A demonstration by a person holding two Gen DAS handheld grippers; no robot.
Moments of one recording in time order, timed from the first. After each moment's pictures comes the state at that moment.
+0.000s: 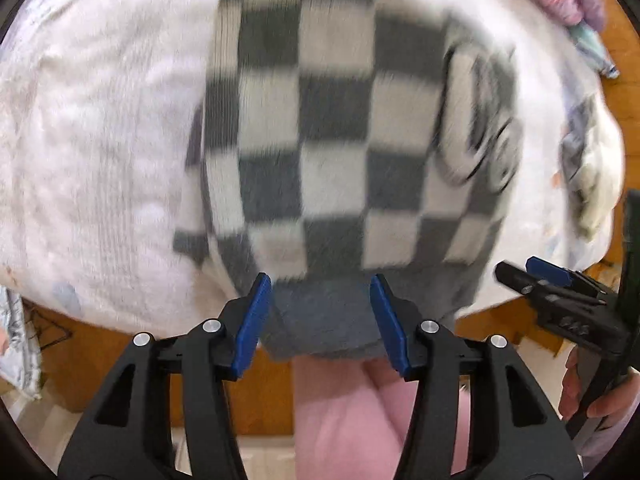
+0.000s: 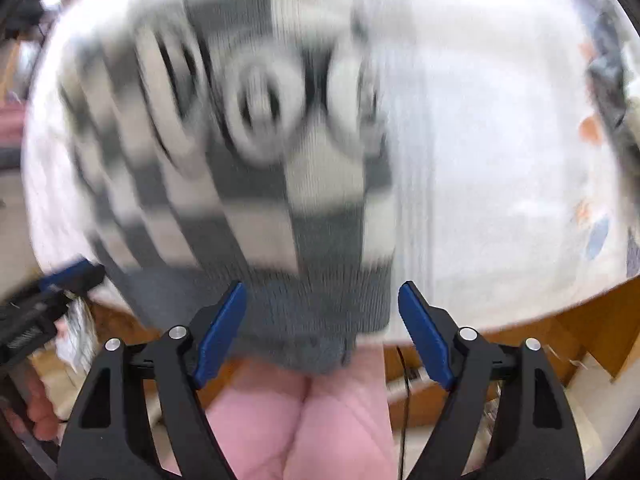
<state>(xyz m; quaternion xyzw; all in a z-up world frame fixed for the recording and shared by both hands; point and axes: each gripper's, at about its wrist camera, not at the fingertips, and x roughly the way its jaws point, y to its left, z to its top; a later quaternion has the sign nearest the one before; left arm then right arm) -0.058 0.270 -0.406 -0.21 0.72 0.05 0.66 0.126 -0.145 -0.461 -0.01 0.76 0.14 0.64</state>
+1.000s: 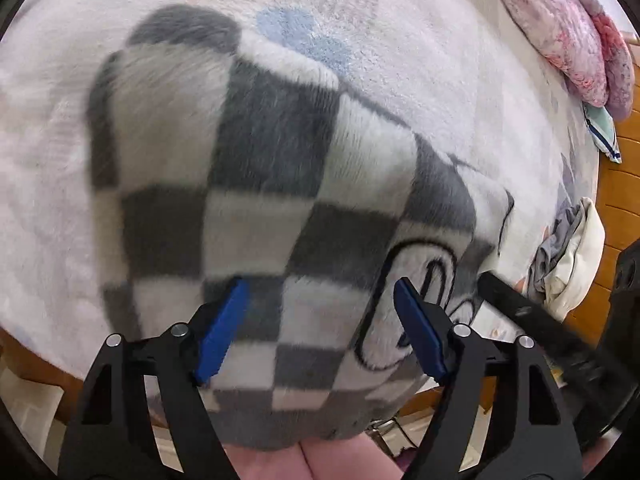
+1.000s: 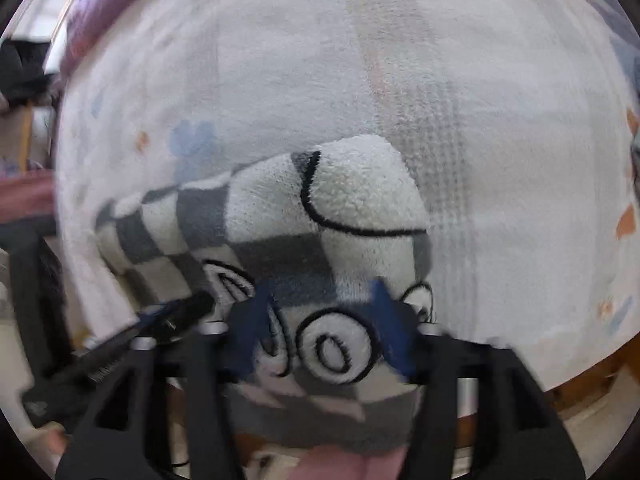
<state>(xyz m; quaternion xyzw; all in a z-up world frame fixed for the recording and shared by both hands) 0.076 0.291 -0.455 -0.30 0.72 0.08 0.63 0.218 -0.113 -0.472 0.08 0.76 0.14 0.63</state>
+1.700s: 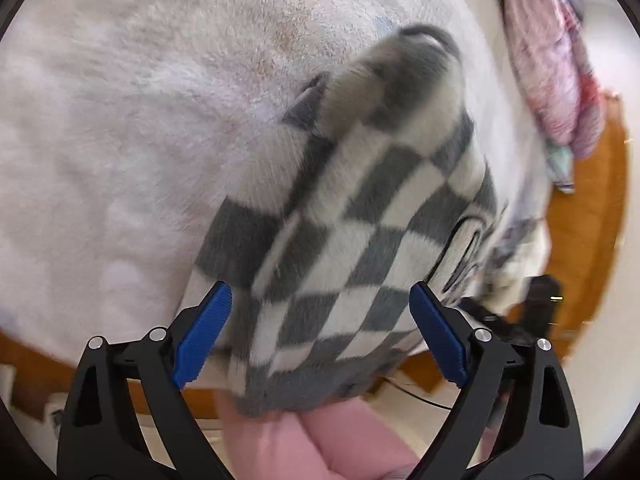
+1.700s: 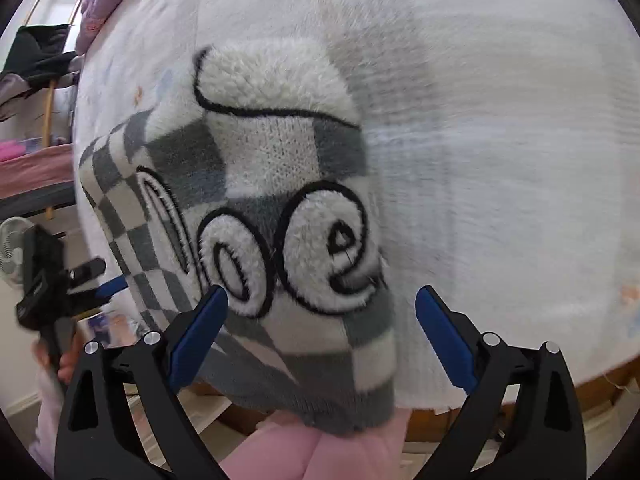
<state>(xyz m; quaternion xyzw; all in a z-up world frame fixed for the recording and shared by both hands) 0.003 0.396 -0.485 -0.47 0.67 0.01 0.58 0.181 -0.172 -0.516 0.10 0.79 0.21 0.57</state>
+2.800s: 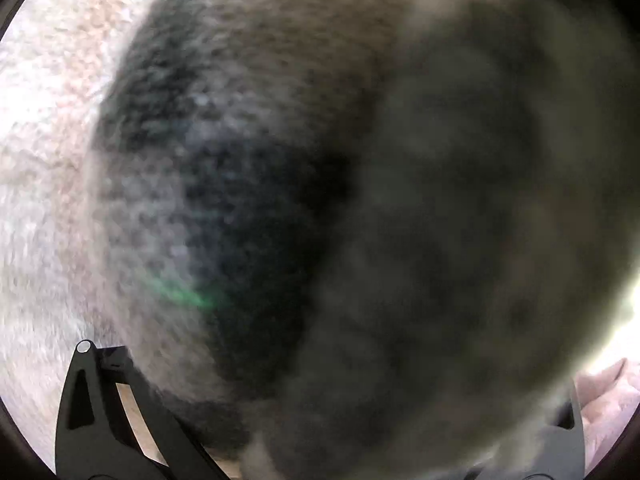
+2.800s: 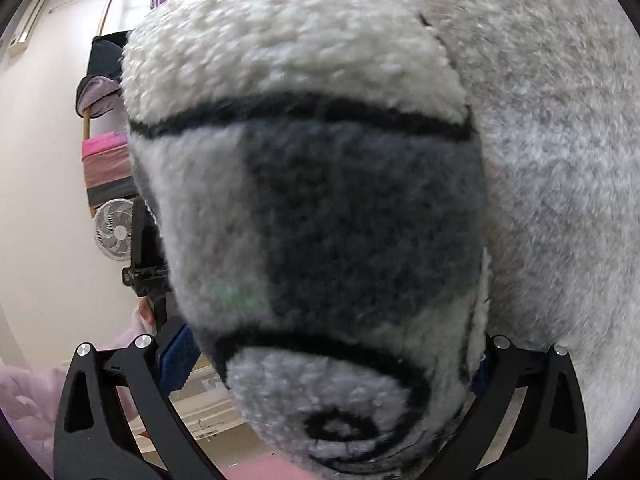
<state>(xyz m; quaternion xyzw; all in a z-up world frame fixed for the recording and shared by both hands) 0.058 0.358 -0.570 -0.42 0.70 -0.14 0.56 0.198 -0.170 -0.593 0.26 0.76 0.37 0.48</state>
